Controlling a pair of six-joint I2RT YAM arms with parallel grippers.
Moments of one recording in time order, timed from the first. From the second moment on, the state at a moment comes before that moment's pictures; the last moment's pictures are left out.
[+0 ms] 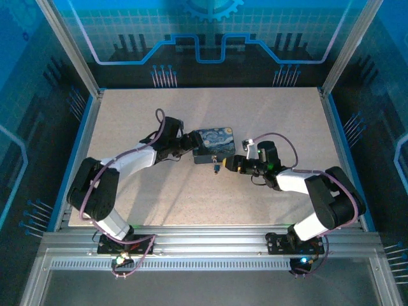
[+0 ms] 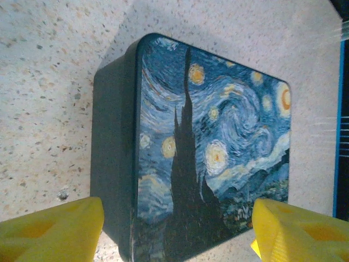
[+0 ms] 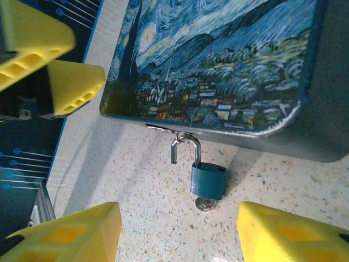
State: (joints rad) left arm -0.41 1.65 0.99 -0.13 0.24 -0.86; right arm 0.38 1.53 0.51 0.44 -0.58 0.63
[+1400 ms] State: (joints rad) left arm -0.42 1.68 0.86 0.05 0.29 -0.93; right arm 0.28 1.73 0.53 0.73 -0.76 0.47
